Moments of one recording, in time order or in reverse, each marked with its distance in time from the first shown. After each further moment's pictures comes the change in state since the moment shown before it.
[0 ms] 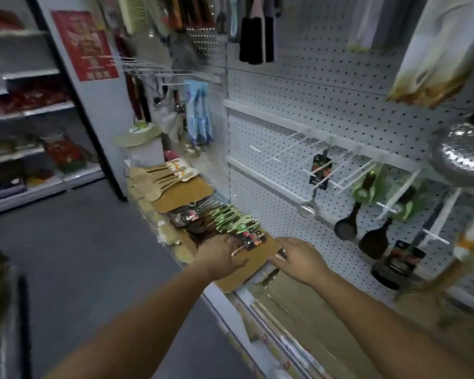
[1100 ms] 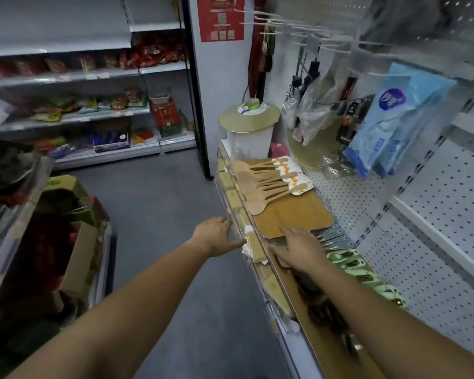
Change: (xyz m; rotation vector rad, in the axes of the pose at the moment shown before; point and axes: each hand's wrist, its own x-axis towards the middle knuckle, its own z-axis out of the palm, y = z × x) left_hand 0.163 -0.530 -0.047 -0.028 -0.145 -0.429; right_hand 0.495 -0.336 0.116 -0.135 -0.145 -0.294
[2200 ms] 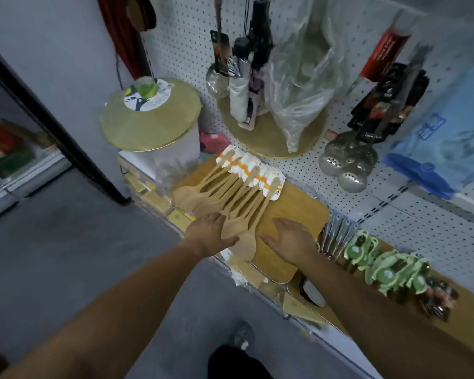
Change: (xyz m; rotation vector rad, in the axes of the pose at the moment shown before) left_hand 0.465 -0.118 -0.018 0.065 -0.182 0.562; right_hand 0.364 0.019 0.050 0.215 -0.045 0.648
